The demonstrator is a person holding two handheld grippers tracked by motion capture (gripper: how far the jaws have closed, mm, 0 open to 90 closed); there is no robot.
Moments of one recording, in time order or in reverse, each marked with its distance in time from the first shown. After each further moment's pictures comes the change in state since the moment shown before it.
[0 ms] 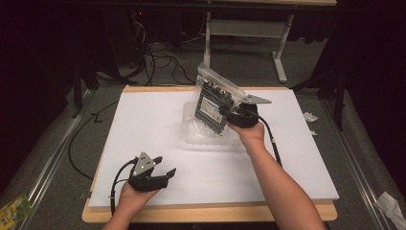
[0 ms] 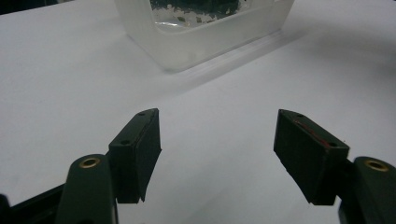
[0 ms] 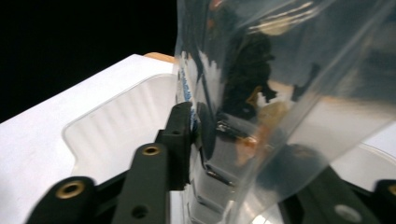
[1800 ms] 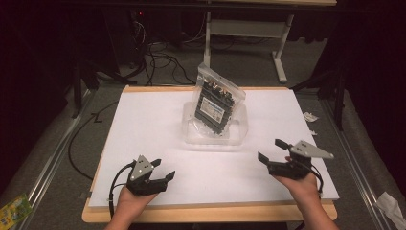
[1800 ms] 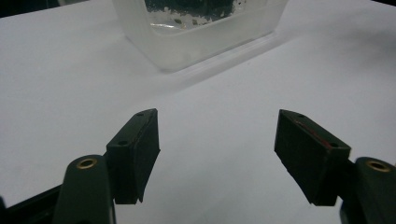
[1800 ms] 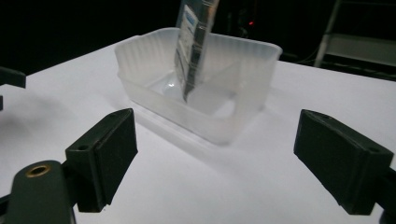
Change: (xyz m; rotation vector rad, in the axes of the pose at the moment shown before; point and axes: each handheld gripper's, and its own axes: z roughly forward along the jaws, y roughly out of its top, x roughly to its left) left arm -0.008 -0.002 -0.010 -0.010 0.003 0.002; right arm 0.013 -0.088 -0.183 -0.055 -0.069 -0.049
